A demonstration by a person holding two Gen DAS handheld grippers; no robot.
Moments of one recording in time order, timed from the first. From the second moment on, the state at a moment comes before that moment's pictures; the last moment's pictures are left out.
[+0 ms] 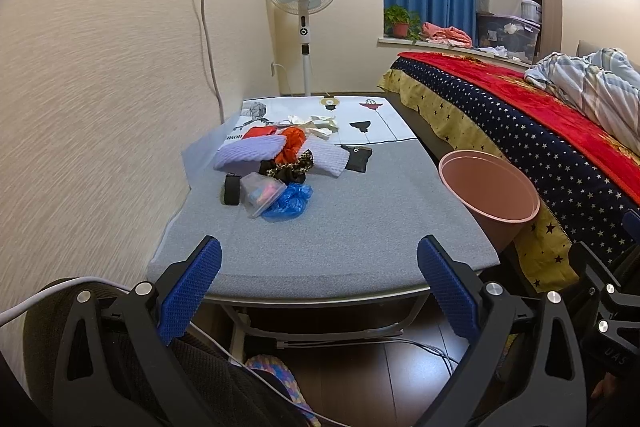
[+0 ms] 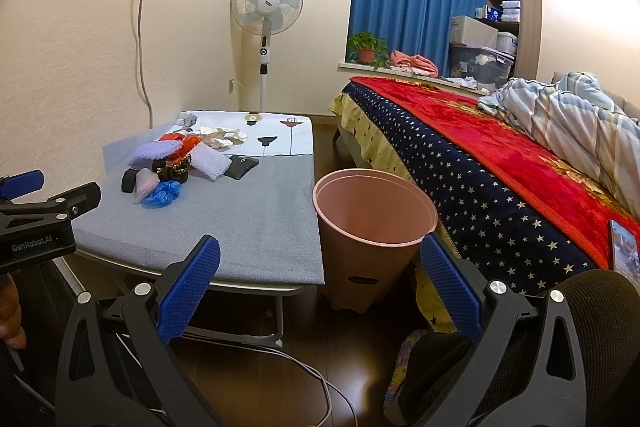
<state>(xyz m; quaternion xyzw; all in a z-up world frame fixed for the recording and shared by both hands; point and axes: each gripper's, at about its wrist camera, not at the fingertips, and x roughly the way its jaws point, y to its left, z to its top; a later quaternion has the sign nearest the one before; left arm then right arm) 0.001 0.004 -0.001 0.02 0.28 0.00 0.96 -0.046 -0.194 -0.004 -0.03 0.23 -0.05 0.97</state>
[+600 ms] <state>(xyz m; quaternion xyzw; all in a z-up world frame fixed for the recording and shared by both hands) 0.001 0.004 -0.002 0.02 0.28 0.00 0.96 -0.045 -0.194 -0.004 -0.03 0.23 -0.05 0.97</state>
